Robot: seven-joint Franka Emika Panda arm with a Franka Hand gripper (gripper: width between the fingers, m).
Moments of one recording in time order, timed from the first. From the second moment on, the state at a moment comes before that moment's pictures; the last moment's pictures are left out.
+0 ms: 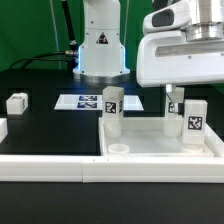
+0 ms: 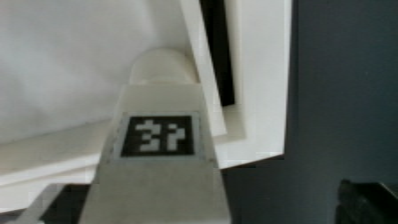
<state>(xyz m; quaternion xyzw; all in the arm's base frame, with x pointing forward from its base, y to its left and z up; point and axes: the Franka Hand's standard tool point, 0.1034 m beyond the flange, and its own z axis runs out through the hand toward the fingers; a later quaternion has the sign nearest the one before) 0.615 0.126 0.081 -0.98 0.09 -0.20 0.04</state>
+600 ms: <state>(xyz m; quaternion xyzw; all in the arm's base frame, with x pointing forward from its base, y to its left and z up) 0.612 0.116 0.081 -0.98 0.10 -0.15 0.03</state>
